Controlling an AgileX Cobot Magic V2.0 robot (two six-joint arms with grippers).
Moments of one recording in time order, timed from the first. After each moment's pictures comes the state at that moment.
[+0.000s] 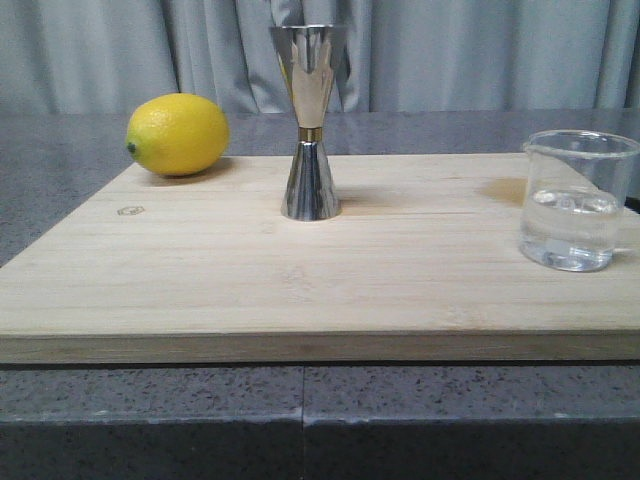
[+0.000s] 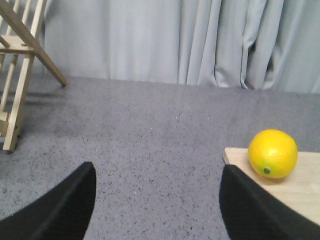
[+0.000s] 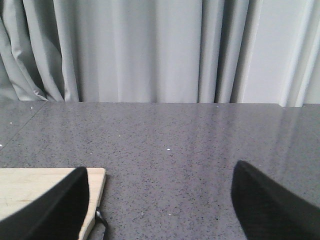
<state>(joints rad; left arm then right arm) -0.04 0.31 -0.48 -0.15 0.41 0.06 -0.06 0.31 -0.45 -0.14 0.26 0.07</state>
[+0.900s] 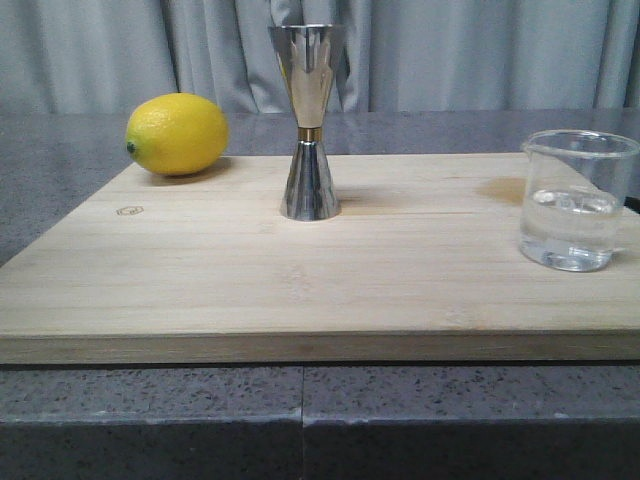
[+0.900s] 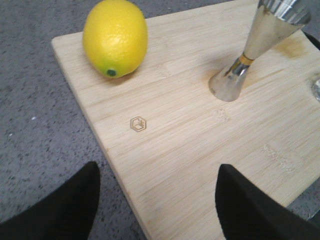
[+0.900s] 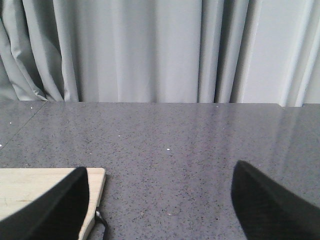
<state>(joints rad) -0.09 0.96 -0.73 -0.88 0.81 0.89 -0.06 0.31 -0.45 -0.14 0.26 0.07</state>
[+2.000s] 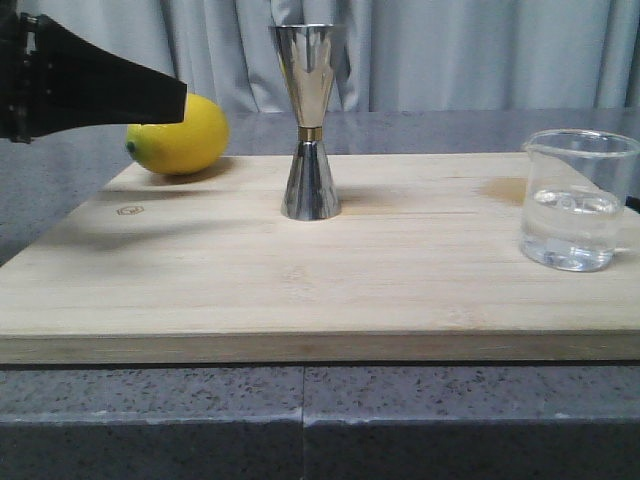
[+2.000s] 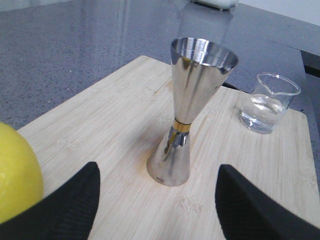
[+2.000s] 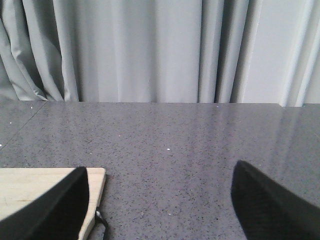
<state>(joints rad) -0.12 1.57 -0.75 -1.69 1.15 2.12 -0.06 0.31 -0.45 -0.14 0.26 0.07</state>
